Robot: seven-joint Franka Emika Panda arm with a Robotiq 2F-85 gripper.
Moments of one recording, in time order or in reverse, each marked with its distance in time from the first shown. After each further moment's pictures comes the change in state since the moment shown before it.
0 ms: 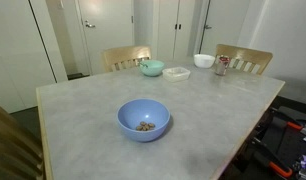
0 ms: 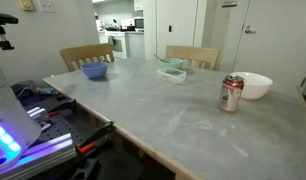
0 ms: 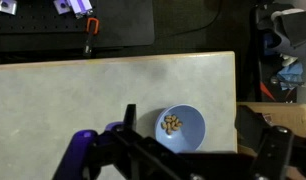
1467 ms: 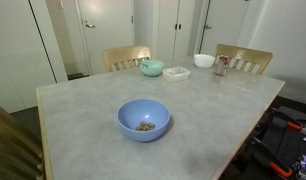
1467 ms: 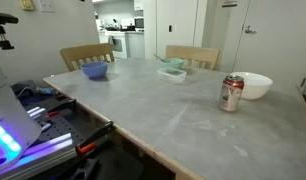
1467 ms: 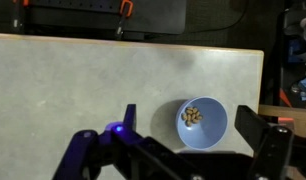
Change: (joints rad) arm -0.049 0.054 -0.047 0.027 -0.126 0.000 -0.175
